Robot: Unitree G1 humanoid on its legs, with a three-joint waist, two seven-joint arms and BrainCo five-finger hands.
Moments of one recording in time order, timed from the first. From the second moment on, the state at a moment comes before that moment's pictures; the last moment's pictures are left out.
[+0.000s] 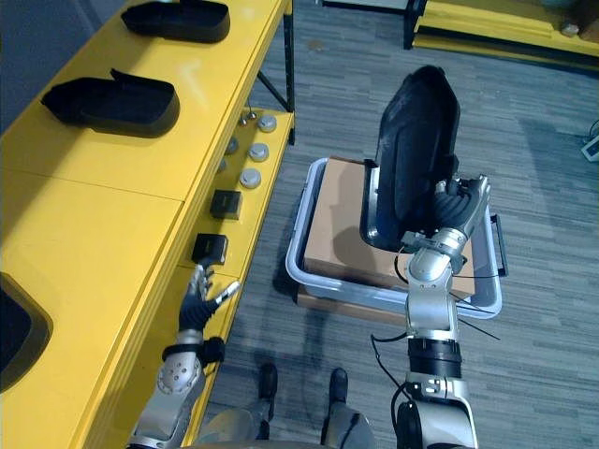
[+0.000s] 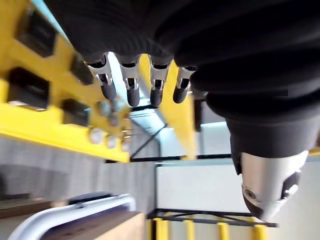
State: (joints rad) left arm 0.10 0.05 -0.15 -0.21 0.13 -0.13 0.36; right arm -0.34 -0.08 -0.14 -0.11 -0.45 0.07 -0.52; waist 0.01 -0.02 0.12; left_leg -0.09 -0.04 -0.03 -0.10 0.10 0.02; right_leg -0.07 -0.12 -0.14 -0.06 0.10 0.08
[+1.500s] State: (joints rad) left arm -0.20 0.04 -0.24 -0.11 0.13 -0.03 0.46; right arm -0.24 -0.05 0.25 -0.34 -0.26 -0.13 -0.31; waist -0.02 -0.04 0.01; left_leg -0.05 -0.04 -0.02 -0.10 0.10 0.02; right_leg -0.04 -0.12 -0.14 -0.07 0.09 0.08
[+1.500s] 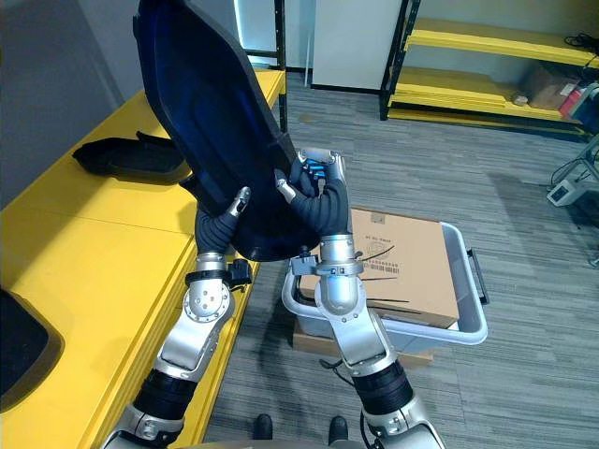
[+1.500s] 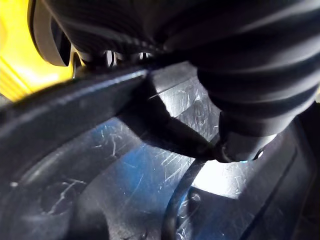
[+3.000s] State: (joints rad) left arm 0.29 -0.03 -0.11 -0.55 0.18 -0.10 0.35; right arm 0.18 0.04 -0.26 0.76 0.13 -0.07 -0.19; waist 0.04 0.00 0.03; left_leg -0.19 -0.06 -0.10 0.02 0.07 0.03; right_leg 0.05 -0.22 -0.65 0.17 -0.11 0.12
